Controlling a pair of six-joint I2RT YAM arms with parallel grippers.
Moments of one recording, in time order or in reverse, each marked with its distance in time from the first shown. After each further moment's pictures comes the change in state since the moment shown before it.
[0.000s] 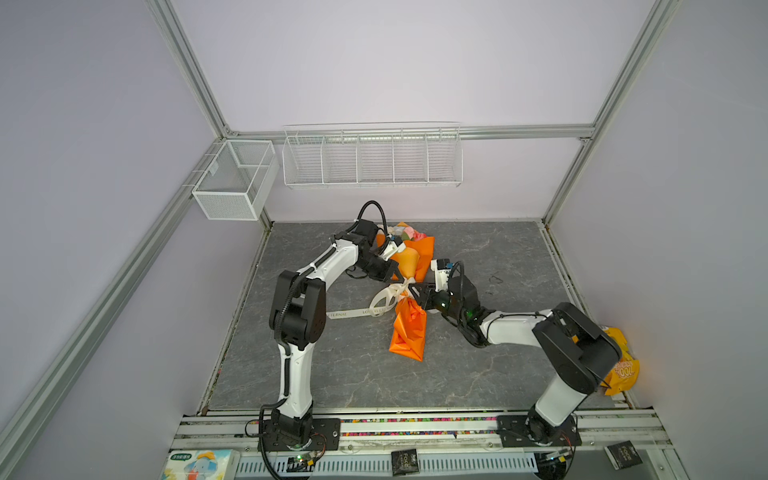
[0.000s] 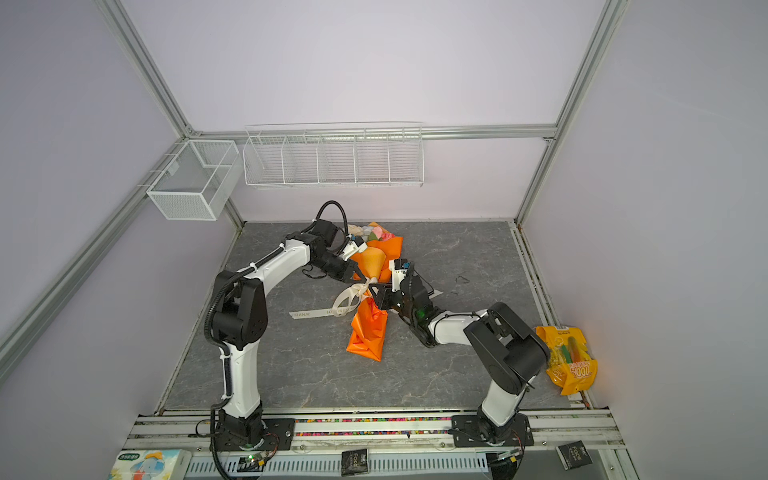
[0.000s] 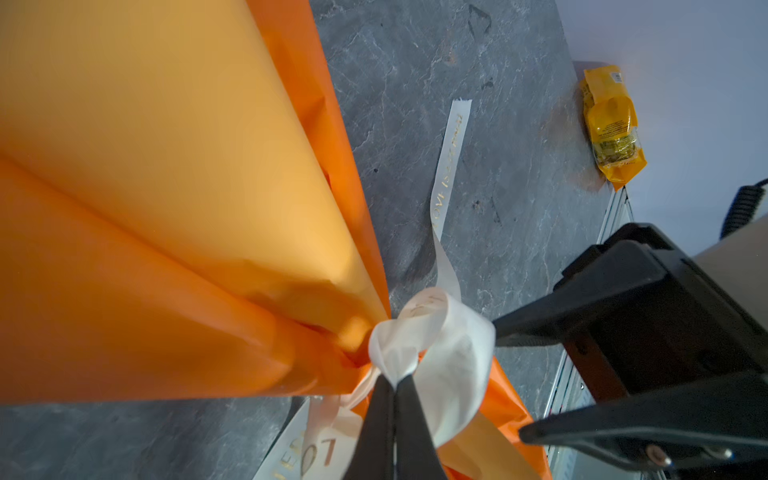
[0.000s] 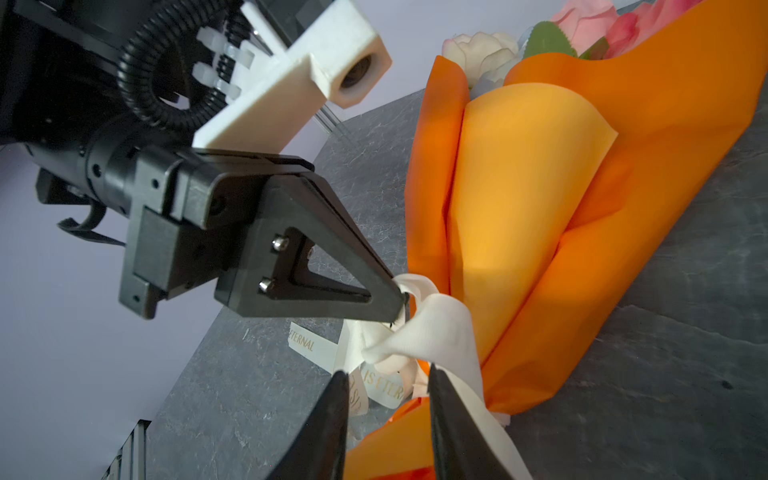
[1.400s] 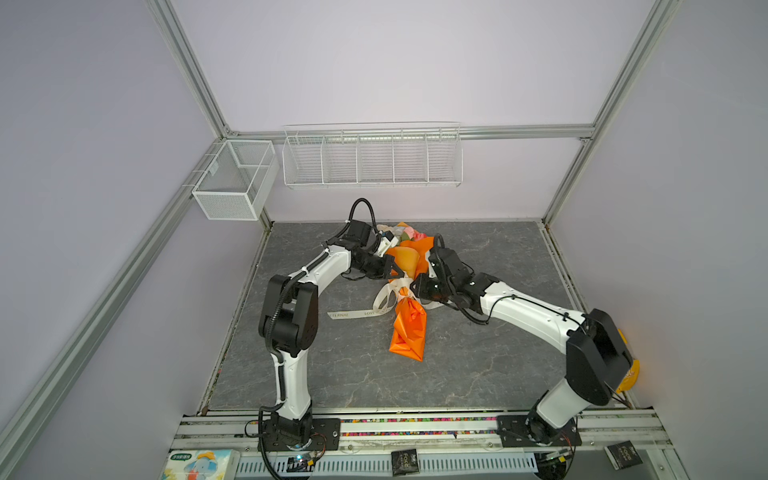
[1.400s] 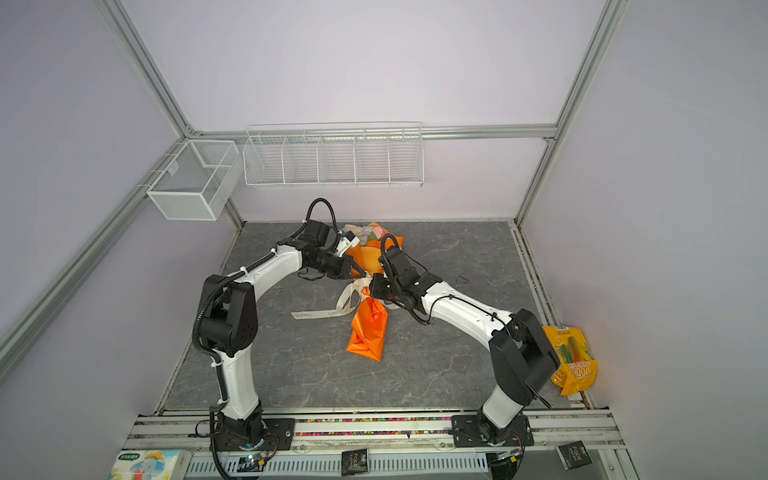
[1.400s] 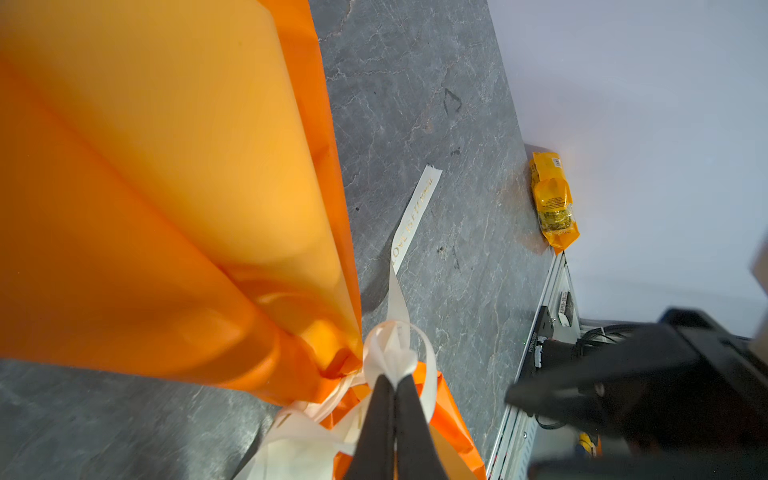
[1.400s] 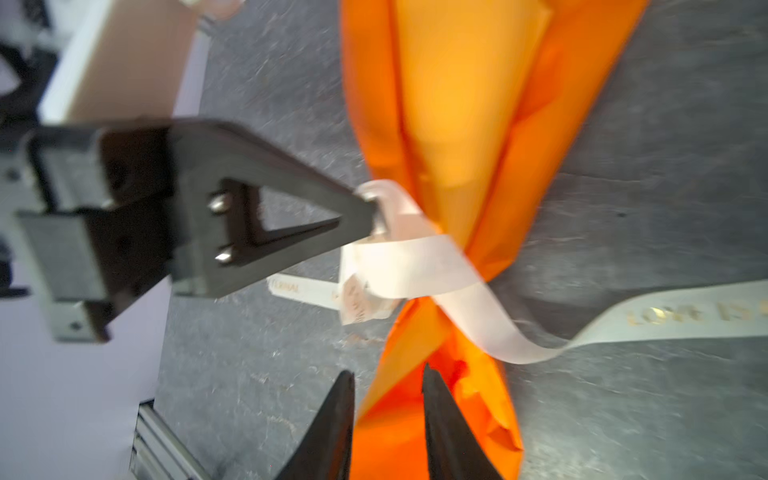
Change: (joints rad) left arm 0.031 -0.076 -0.140 0.220 0.090 -0.249; right arm 0.000 -0.055 0.441 -0.953 0.063 0.130
